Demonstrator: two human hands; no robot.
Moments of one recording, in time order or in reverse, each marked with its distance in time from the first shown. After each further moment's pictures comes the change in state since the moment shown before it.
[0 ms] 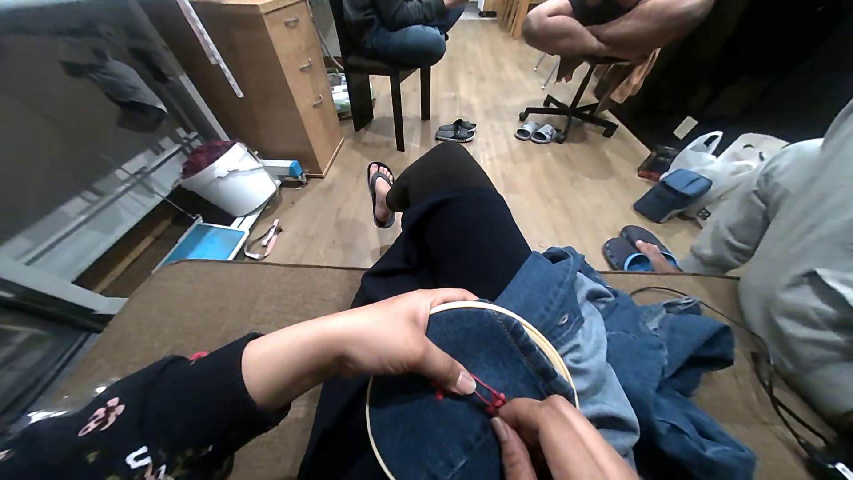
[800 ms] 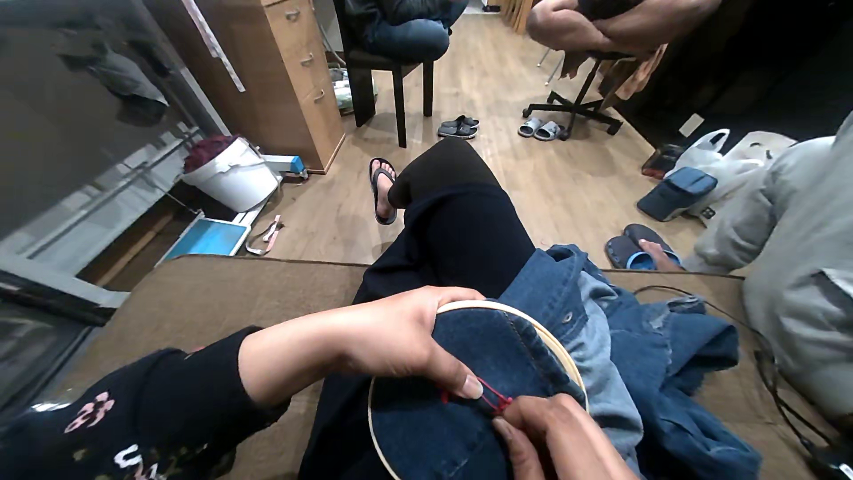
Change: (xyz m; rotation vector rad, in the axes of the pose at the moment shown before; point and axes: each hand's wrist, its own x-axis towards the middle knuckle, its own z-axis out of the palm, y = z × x) left_hand -0.002 0.003 0.000 0.062 -0.040 0.042; right_hand 0.000 -0.002 0.002 0.044 0.013 -0.002
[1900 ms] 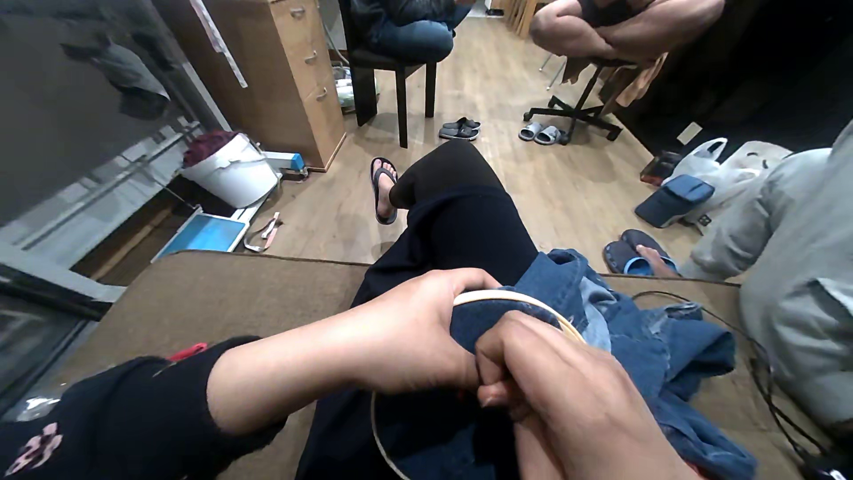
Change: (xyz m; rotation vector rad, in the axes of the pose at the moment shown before) left_hand -0.011 0.017 0.012 0.205 0.223 0.110; right_hand 0.075 -0.003 -0.013 0.022 -0.176 -0.346
